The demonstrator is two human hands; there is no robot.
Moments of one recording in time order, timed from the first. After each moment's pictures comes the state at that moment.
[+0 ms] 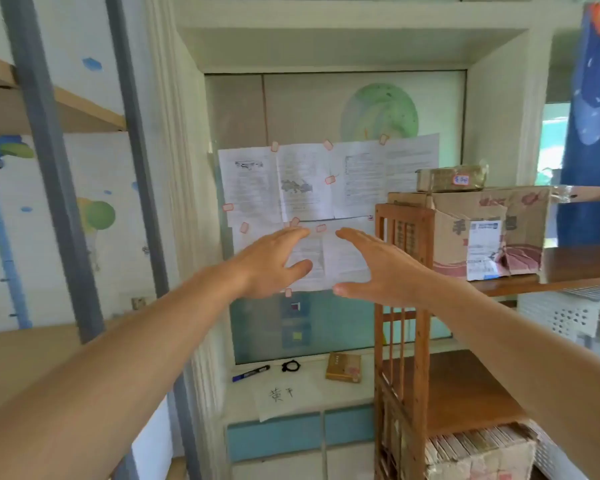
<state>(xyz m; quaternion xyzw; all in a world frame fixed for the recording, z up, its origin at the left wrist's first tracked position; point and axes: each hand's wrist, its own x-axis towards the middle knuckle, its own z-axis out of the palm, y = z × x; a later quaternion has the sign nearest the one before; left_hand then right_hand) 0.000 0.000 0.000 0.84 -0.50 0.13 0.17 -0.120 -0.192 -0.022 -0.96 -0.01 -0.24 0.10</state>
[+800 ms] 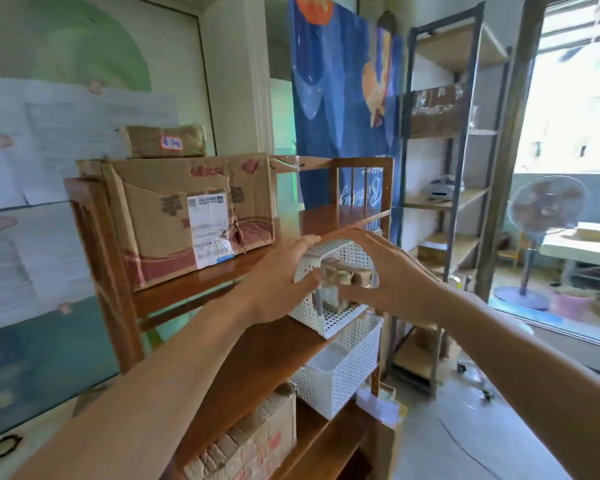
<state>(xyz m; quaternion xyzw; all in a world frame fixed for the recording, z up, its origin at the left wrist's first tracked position) -0.169 -0.384 -0.090 0.61 -0.74 0.02 0.30 -0.376 -0.459 -0.094 -0.90 0.29 -0.31 0.06</state>
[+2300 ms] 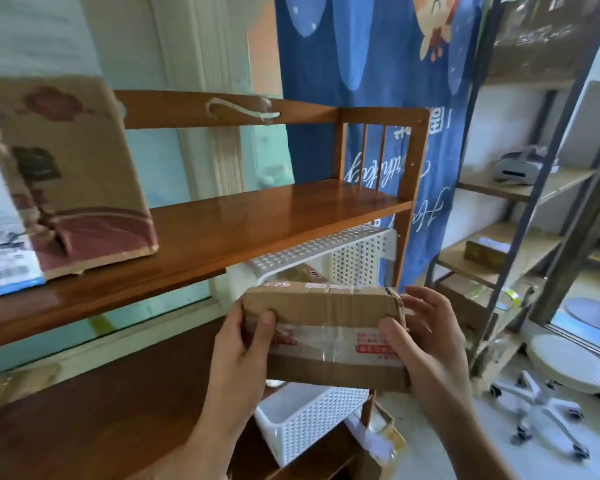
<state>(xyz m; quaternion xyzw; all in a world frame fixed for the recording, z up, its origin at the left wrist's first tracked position) -0.241 -0.618 -0.217 0.64 -0.38 -0.11 0.66 -0.426 -0.734 -0.223 -0.62 0.25 -0.54 0.50</state>
